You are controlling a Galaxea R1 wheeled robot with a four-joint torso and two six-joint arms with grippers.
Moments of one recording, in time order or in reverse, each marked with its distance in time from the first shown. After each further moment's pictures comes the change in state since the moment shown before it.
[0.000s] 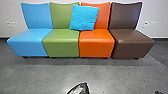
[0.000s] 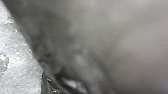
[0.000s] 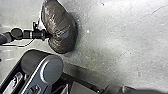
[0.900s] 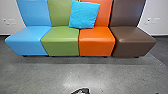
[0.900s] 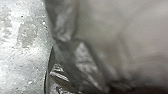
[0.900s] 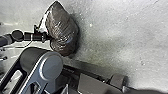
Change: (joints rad) left arm 0.041 -0.013 0.005 0.028 -0.002 0.031; right arm -0.039 0.005 -0.002 -0.001 0.013 0.000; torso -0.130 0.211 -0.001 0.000
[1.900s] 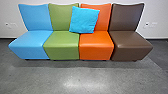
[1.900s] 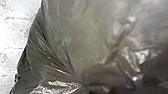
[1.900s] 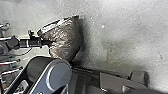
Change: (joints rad) left arm -0.016 -0.171 0.216 0.001 -0.007 -0.001; right arm -0.197 0.085 -0.050 0.000 0.236 -0.011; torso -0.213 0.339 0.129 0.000
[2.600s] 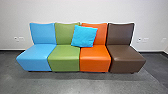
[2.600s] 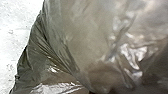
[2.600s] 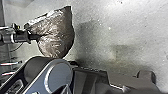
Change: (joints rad) left arm 0.024 -0.071 0.076 0.001 0.012 0.001; right arm -0.188 0.161 -0.151 -0.061 0.095 -0.001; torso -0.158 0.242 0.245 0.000
